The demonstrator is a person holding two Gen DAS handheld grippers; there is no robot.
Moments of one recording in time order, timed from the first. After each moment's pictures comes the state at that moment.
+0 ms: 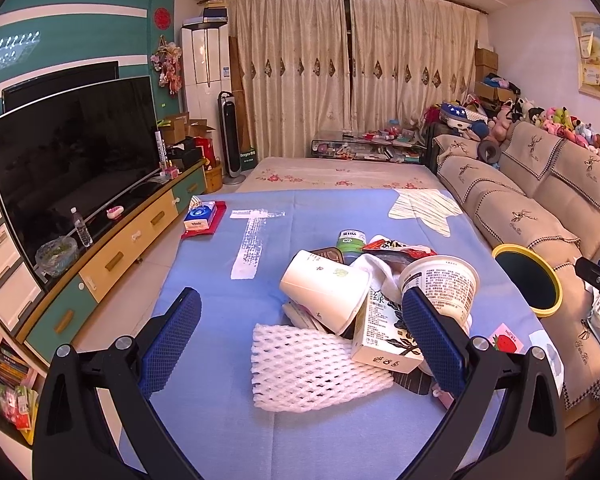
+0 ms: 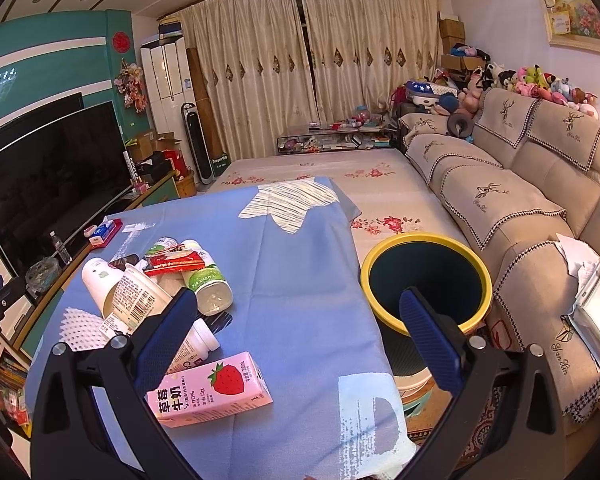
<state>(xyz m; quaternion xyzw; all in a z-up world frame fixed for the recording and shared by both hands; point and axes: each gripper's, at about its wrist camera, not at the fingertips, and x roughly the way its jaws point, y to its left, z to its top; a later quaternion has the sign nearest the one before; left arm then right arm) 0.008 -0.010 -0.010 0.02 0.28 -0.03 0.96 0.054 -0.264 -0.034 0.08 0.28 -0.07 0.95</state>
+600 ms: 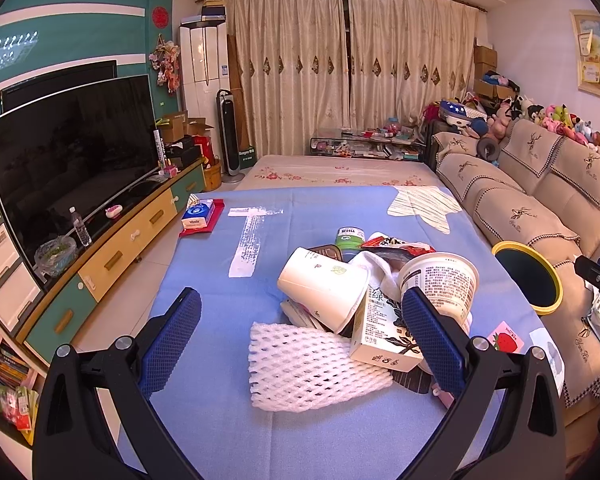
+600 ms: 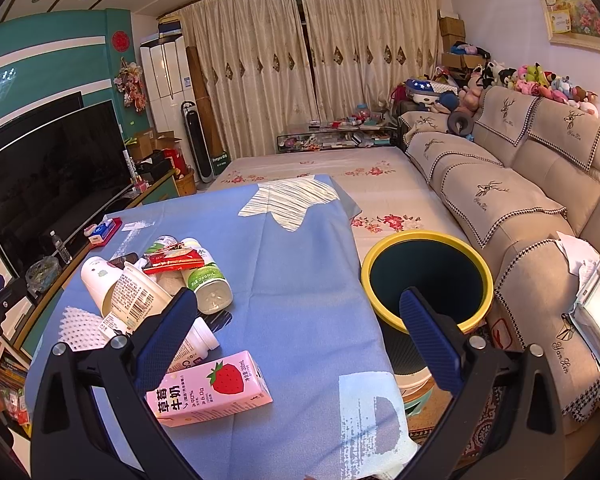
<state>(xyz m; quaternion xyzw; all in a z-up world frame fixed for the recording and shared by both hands) 0.009 -0.012 -0.013 0.02 0.28 -0.03 0.96 0.055 -0.264 -0.036 0.08 0.28 -0.07 0.95</state>
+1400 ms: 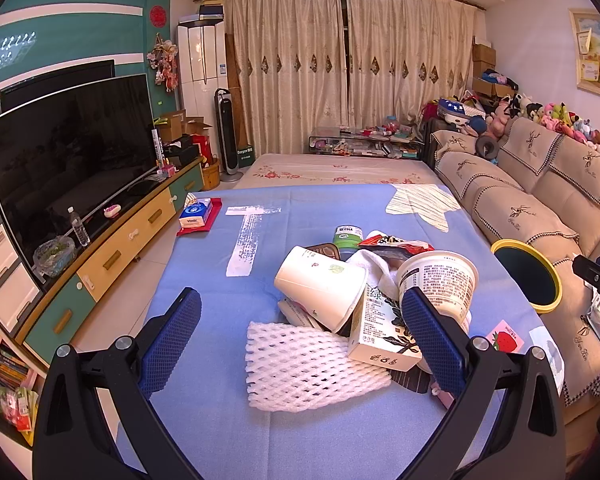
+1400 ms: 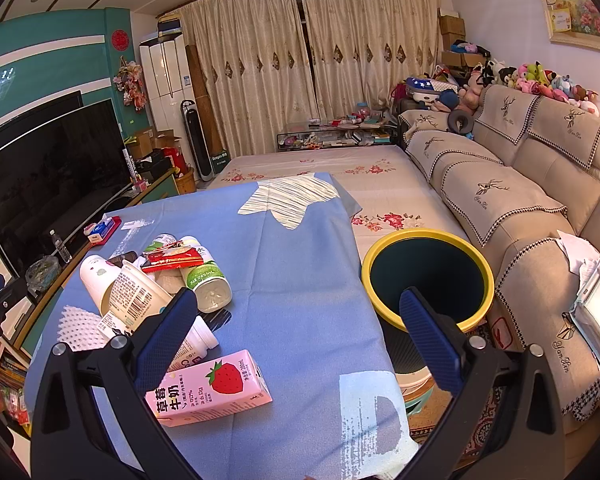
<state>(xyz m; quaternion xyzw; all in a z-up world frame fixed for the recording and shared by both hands) 0.010 -0.014 -0.014 0.03 0.28 -0.03 0.96 0.056 -0.264 -0.041 0.08 0.28 -0.08 0.95</state>
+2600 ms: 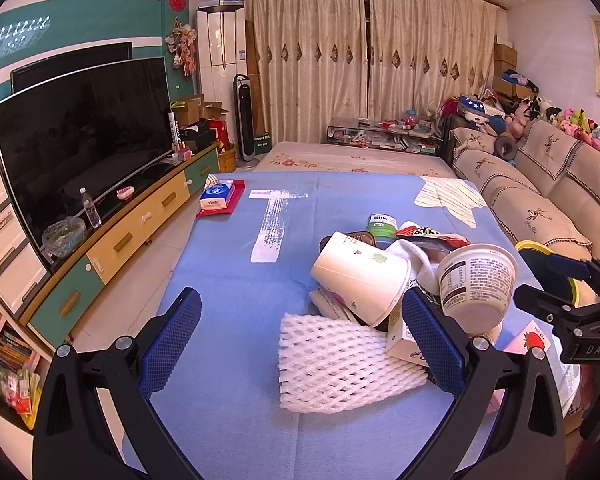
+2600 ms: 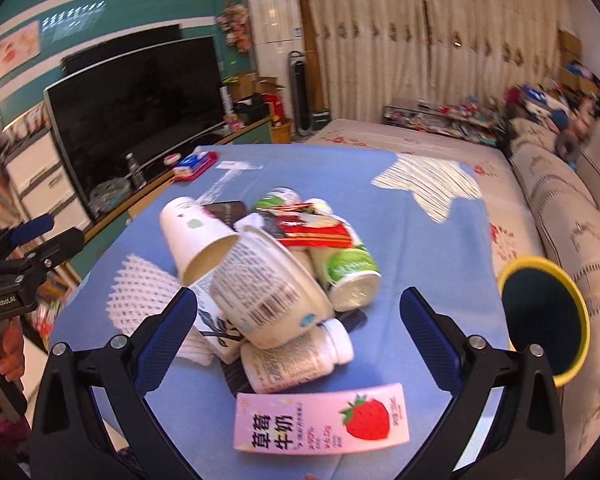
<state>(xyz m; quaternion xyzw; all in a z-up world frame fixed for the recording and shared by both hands) 0.029 0.017 -0.031 0.01 0.31 0.00 0.95 0.136 -0.156 -0.060 -0.02 0.35 0.12 0.93</state>
